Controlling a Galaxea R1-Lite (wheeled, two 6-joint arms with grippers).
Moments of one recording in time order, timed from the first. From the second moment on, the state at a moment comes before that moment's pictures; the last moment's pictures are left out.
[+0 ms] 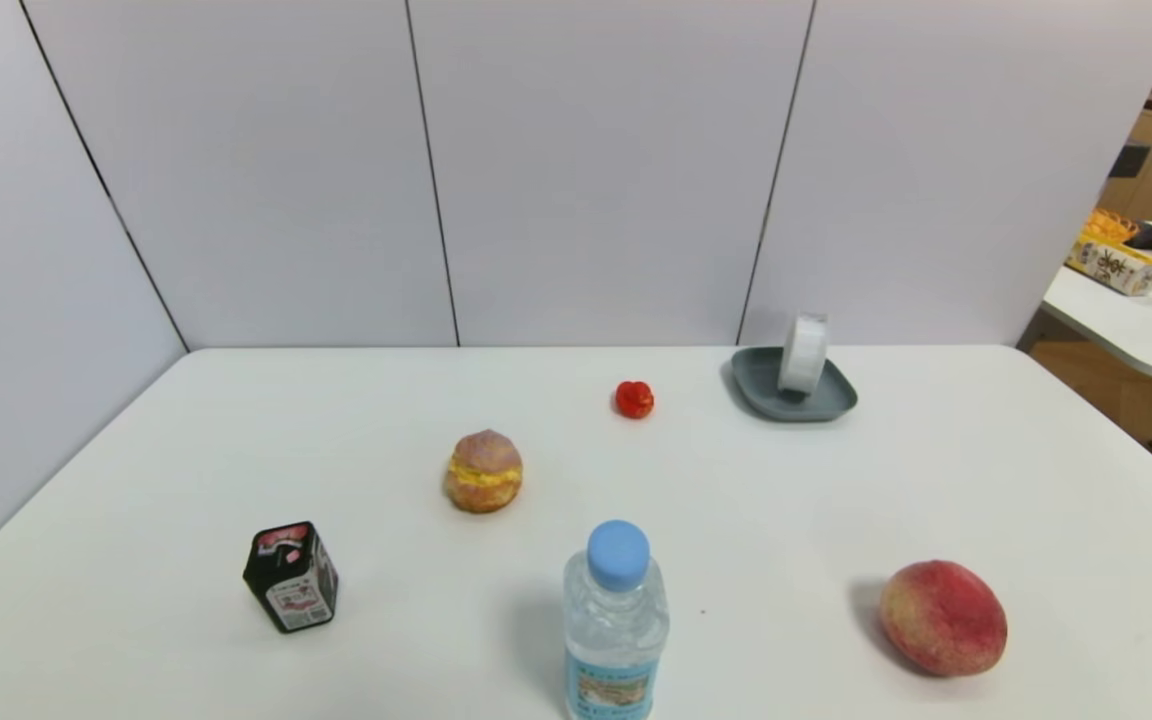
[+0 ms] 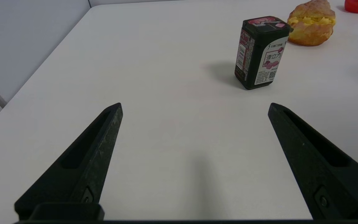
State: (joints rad) left arm 0.00 0.00 0.00 0.00 0.00 0.02; right arm 0.00 0.00 -0.03 -0.03 0.00 -0.09
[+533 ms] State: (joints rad) left arm 0.00 0.00 0.00 0.00 0.00 0.02; right arm 0.00 0.00 0.00 0.00 0.00 -0.07
